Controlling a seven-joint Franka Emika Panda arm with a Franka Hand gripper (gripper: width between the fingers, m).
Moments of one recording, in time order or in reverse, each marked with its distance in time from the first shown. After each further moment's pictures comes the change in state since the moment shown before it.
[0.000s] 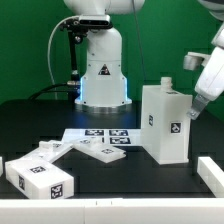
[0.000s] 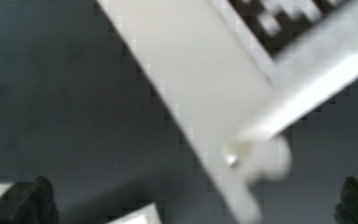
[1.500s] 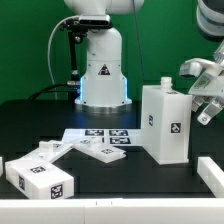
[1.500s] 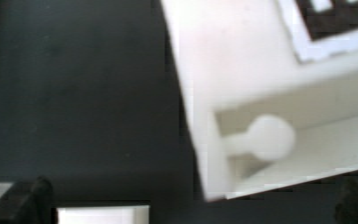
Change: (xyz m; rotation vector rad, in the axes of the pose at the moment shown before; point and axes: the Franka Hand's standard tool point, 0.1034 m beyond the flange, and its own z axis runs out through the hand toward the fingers) arm 0.013 -0.006 0.004 -0.235 -0.085 -0.211
